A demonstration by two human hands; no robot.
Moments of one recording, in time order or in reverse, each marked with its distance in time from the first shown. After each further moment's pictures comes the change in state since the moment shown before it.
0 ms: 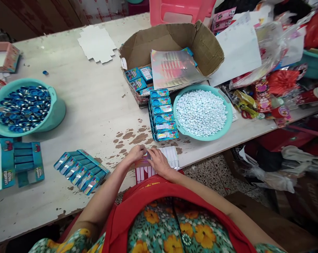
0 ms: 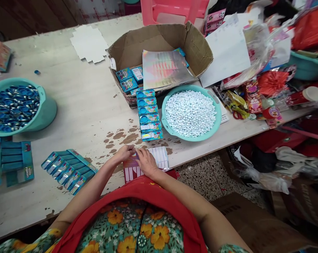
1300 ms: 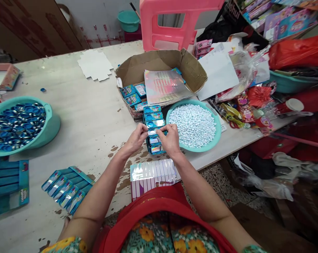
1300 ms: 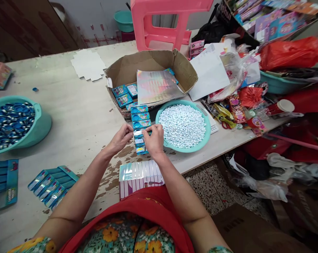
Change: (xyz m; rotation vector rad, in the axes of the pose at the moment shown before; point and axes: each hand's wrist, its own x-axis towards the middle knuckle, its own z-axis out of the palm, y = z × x) left_hand 0.013 0.116 -0.091 -0.400 0.265 0.475; right_hand 0.107 0.001 -0.148 0.264 0.638 0.359
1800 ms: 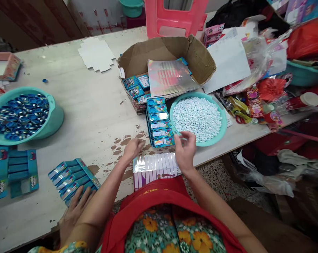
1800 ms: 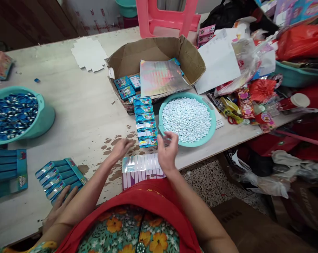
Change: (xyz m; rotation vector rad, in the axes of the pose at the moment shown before) left_hand -0.050 -0.085 0.015 0.621 -0.026 -0.370; right_hand -0.064 0.022 -0.027 0.302 0.190 0.064
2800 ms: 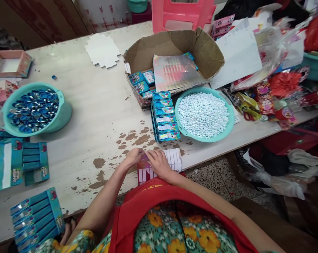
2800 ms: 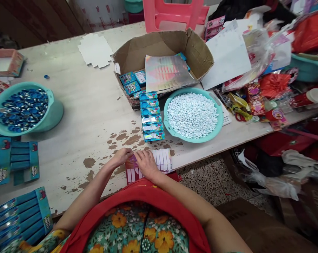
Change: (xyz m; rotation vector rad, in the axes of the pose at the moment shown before) left_hand -0.042 -0.039 0.018 0.030 -0.262 0.030; right_hand -0.105 0.062 0.041 -0.701 -0.881 -0.632
